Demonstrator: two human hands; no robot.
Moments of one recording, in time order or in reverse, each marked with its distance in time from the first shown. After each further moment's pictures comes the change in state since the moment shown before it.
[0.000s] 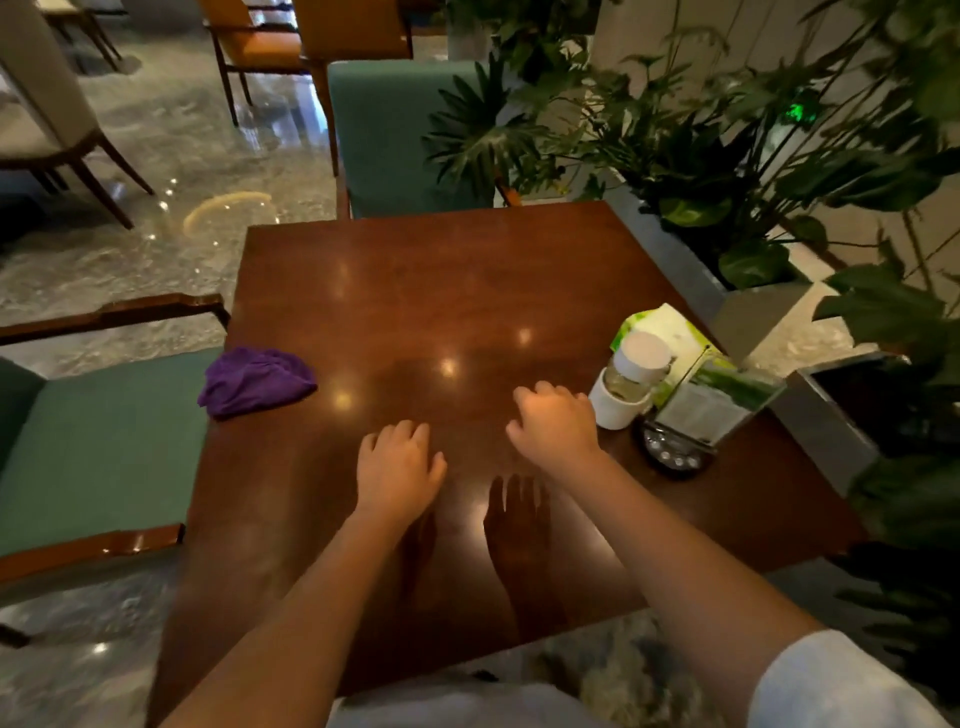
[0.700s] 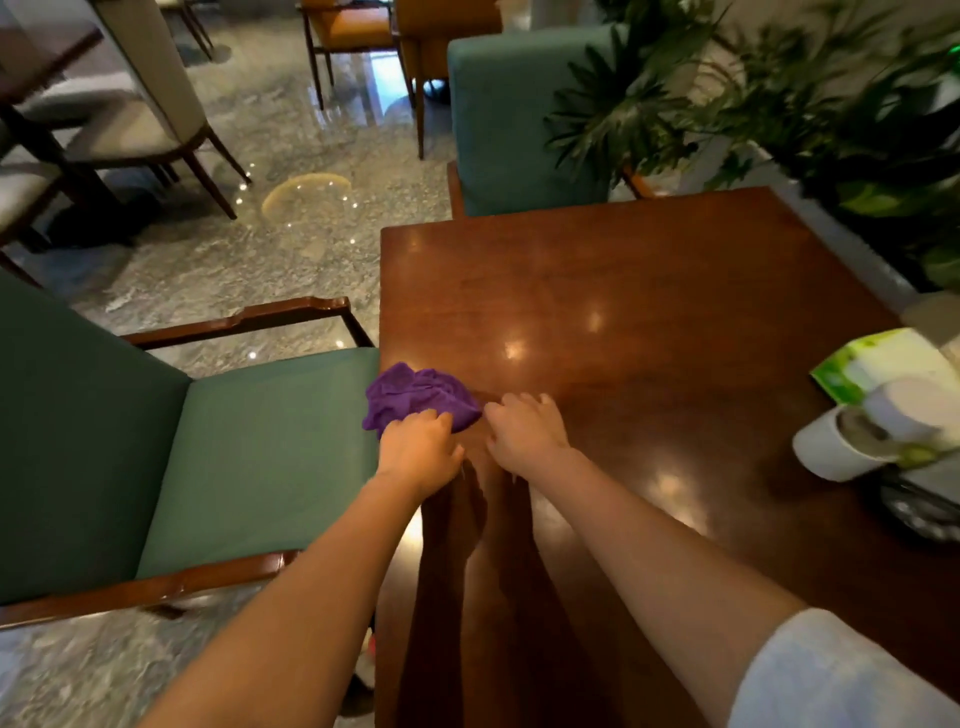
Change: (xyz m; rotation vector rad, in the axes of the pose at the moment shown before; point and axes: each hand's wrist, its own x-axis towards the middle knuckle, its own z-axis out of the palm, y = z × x) left_hand 0.076 -0.224 -0.044 0.065 -0.212 -0.039; right_hand 0.129 -0.238 0.045 0.040 -0.125 -0.247
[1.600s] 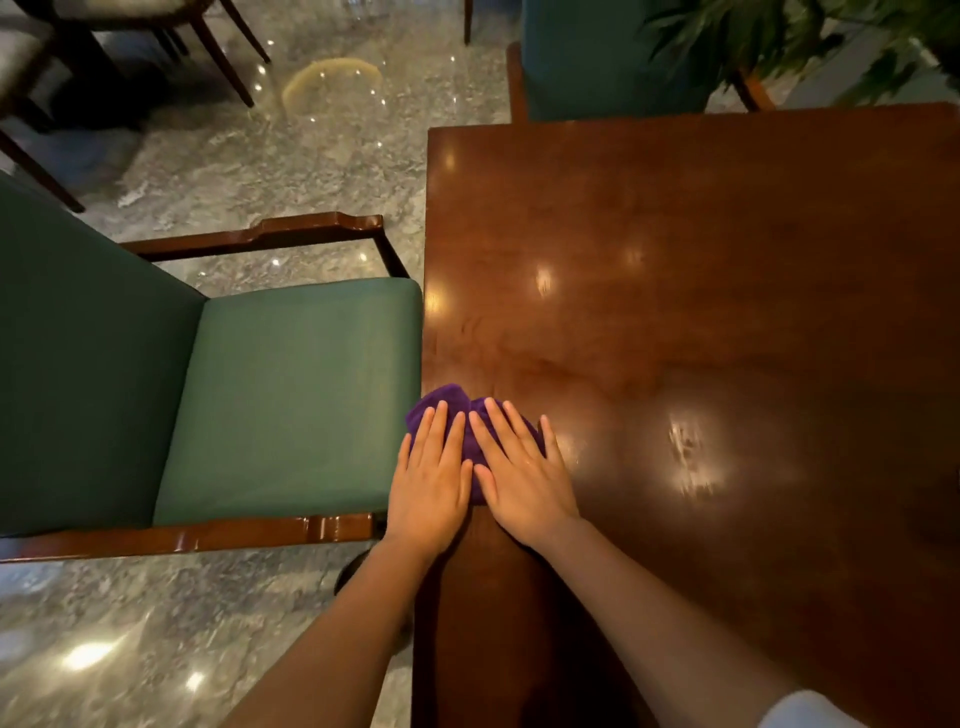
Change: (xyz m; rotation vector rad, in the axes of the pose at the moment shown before) left_hand -0.014 -0.073 0.122 -0.183 0.046 -0.103; right_hand 0.033 -0.046 0.139 0.035 0.007 -0.093
